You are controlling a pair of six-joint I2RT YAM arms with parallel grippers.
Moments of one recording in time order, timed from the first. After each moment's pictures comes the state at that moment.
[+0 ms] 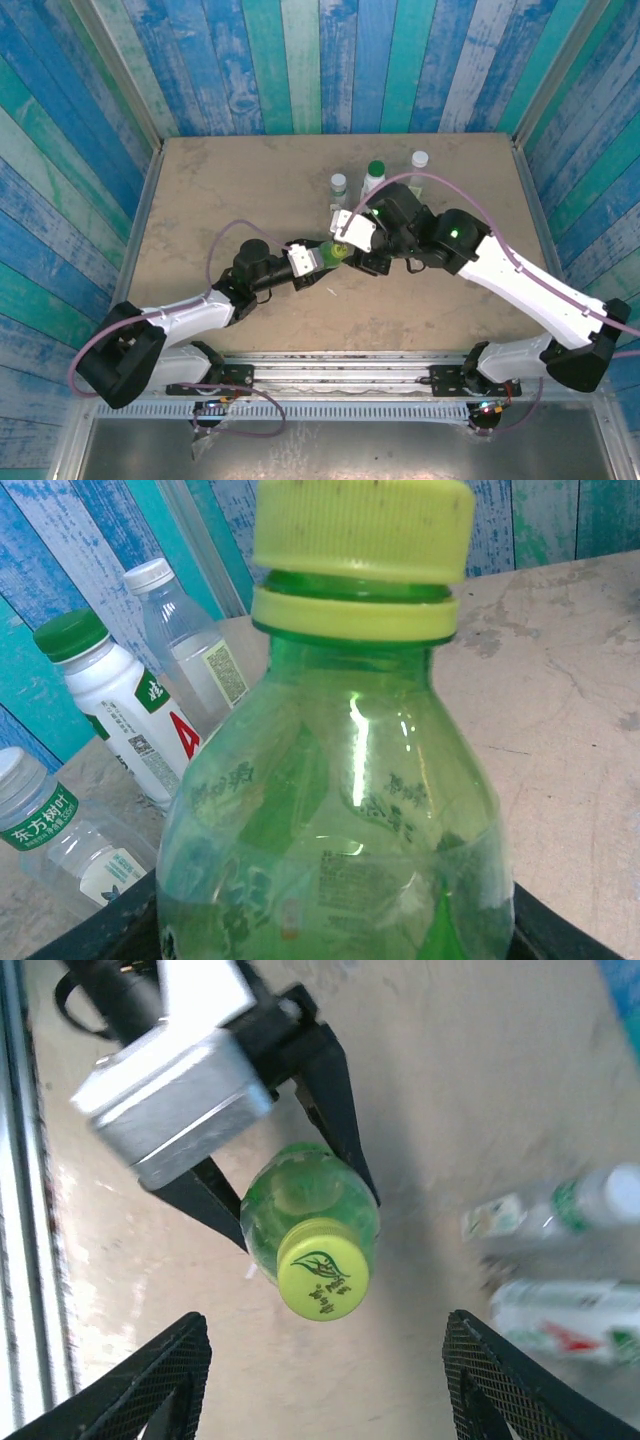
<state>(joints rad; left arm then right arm) -0.65 1.21 0.36 0.68 0.47 0.43 0.92 1.31 1.41 -0.93 -0.05 -0.53</state>
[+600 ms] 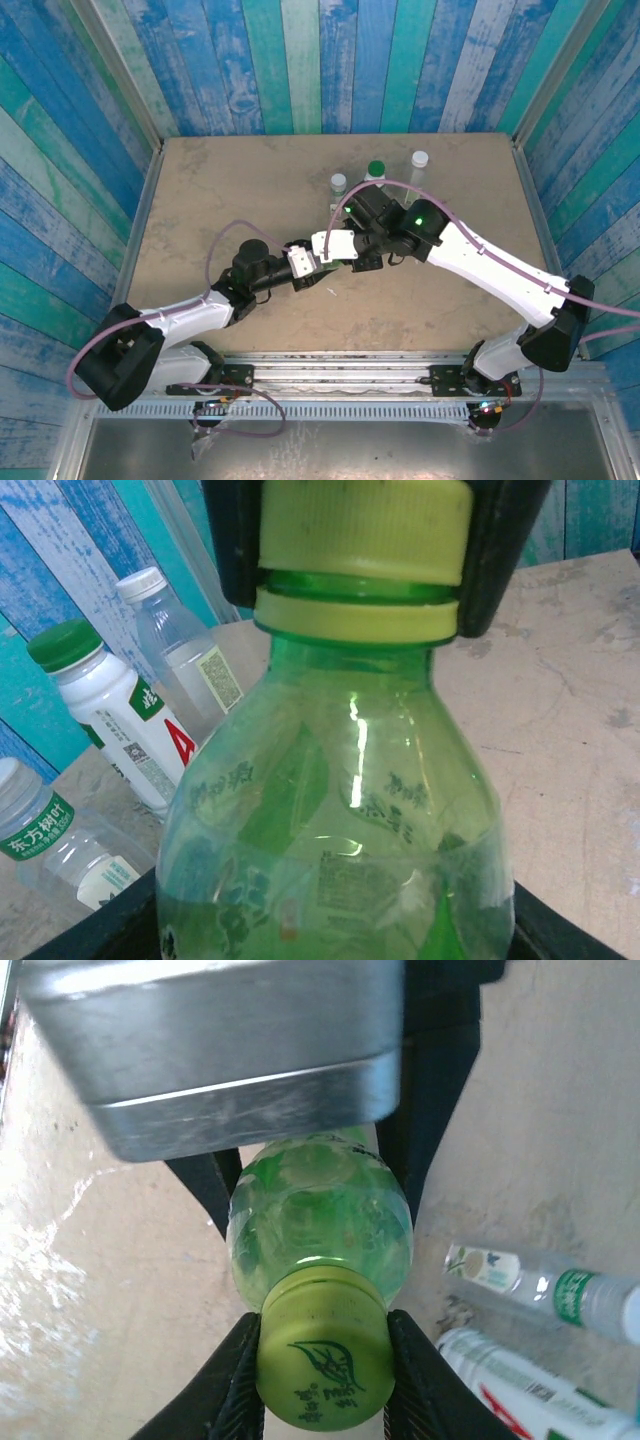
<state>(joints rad) -0.65 1.20 0.36 0.67 0.49 0.45 0.93 1.47 1.49 -1.00 -0.05 -0.88</state>
